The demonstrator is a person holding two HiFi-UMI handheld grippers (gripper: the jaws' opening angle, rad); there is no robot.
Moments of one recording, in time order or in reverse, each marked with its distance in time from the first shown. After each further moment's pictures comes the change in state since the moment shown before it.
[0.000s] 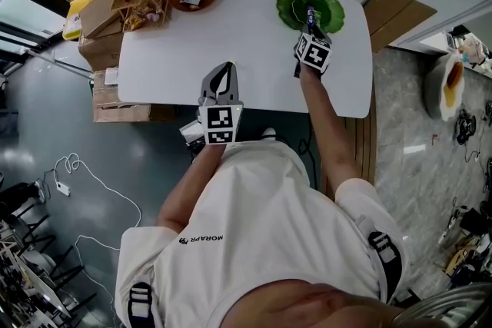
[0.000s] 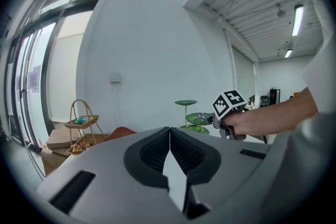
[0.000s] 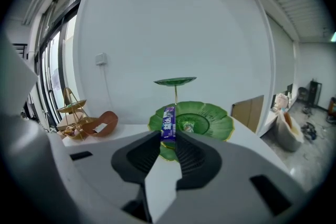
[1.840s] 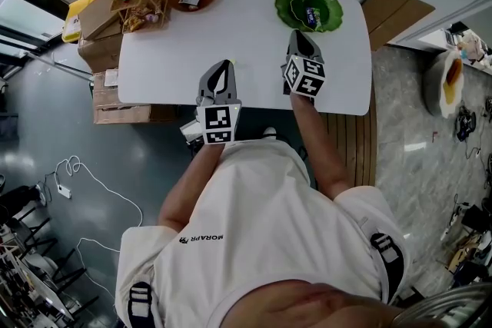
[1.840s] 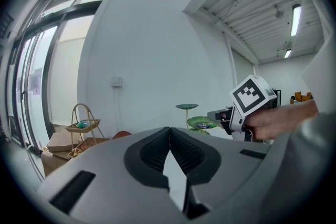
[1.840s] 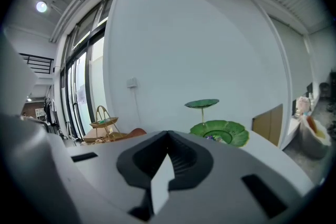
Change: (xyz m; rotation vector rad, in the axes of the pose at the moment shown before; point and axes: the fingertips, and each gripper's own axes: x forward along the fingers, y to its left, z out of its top) left arm -0.006 0.006 0.010 0.008 -0.045 0.010; right arm -0.094 0.076 0.026 -0.018 -0.204 0.210
